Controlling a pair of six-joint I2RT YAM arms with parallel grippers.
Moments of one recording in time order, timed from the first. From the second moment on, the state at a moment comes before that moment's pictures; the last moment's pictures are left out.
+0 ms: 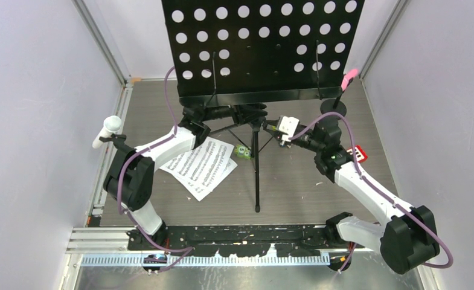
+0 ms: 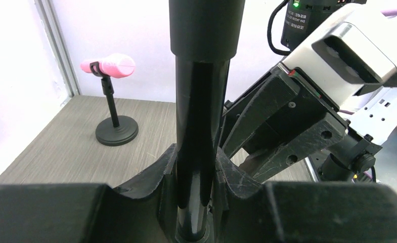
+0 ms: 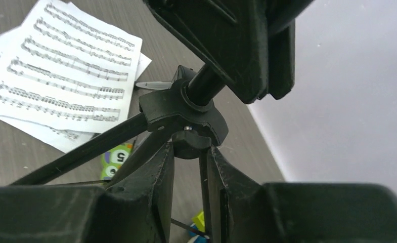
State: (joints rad) left arm -0.55 1.68 1.15 0.89 0.93 -0.31; right arm 0.40 1.10 0.71 0.33 -0.65 -0.58
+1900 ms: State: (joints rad) left arm -0.56 1.67 1.15 0.85 0.94 -0.28; right arm 0.41 1.05 0.64 0.25 -0.33 1.57
